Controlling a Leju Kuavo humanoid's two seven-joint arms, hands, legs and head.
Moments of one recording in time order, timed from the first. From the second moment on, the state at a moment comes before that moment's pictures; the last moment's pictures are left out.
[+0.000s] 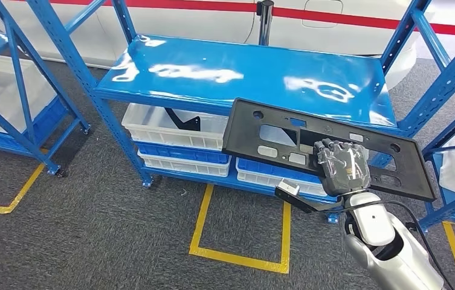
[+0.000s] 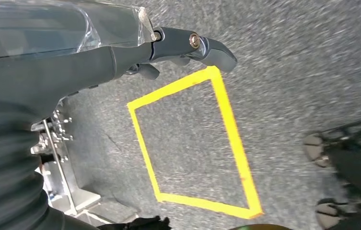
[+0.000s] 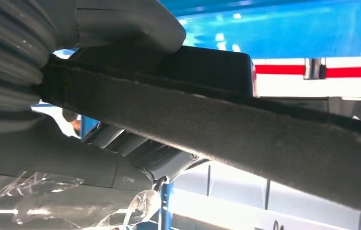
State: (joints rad) left arm -0.12 0.06 -0.86 -0.24 0.56 0.12 0.06; right arm -0.77 -0.37 0.76 -1.77 1.13 -0.01 0.34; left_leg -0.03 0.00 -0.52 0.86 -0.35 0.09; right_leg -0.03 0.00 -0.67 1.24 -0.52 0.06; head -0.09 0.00
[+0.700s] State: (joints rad) left arm -0.12 0.06 -0.86 -0.24 0.56 0.12 0.05; right arm -0.76 -0.37 0.73 -1.78 1.10 -0.01 0.35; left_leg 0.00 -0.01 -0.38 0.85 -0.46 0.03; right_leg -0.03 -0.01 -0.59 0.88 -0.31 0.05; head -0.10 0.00
